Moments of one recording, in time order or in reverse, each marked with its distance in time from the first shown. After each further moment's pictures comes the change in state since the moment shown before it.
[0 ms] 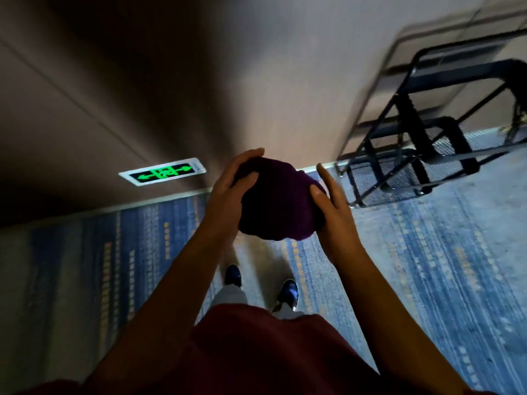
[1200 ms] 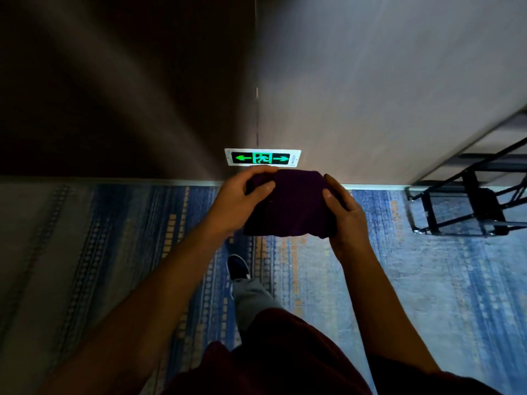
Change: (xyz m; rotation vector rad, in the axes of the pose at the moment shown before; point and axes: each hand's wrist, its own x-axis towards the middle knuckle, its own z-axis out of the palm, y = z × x) left_hand -0.098 -0.024 -0.458 0.133 0.021 0.074; right_hand -0.070 0.145 0.401 0.068 -0.016 0.003
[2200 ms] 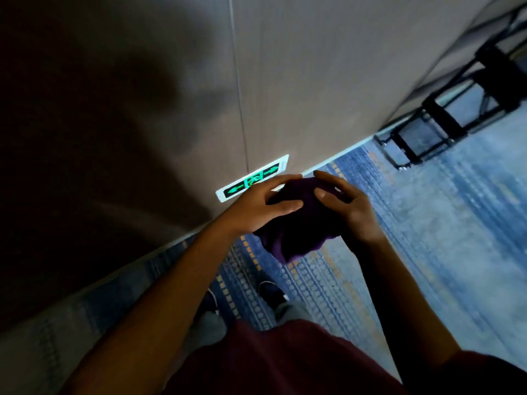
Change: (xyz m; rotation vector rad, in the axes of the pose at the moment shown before) left_hand 0.215 0.014 -0.164 0.160 -0.801 -0.088; right_hand 0.089 0.002 0.208 -0.051 0.300 -0.104
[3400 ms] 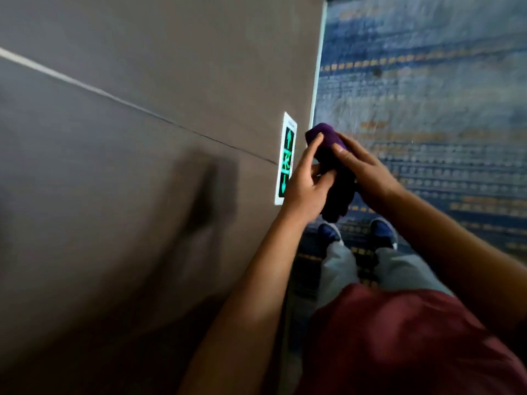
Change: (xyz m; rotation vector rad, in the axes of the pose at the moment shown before) left_hand 0.071 -0.052 -0.036 0.482 -0.392 -0.072; right_hand 0.046 0.126 0.109 0.587 0.558 0.055
